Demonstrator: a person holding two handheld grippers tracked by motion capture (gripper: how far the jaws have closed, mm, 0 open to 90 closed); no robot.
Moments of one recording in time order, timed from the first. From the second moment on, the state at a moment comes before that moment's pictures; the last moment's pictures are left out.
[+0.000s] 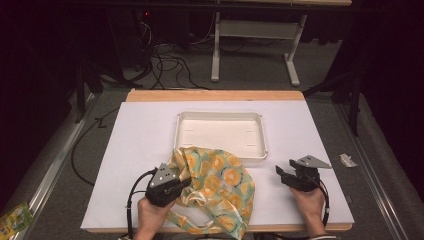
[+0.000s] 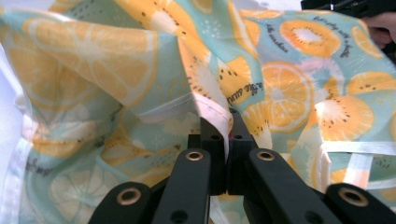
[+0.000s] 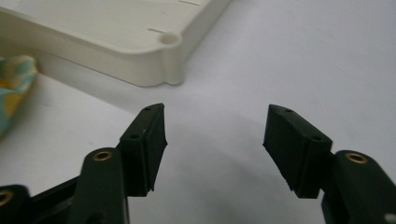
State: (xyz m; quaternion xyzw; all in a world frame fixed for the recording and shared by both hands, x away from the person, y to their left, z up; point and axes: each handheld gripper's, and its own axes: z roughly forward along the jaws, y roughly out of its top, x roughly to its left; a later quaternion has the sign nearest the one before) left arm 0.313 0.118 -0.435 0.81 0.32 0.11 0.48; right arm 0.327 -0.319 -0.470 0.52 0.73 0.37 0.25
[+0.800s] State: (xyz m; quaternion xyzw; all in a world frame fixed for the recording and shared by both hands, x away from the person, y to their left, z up) left arm 0.312 0.113 -0.428 0.81 0.31 0.11 0.50; right arm 0.284 -0.258 -0.421 0.40 0.78 0.43 0.20
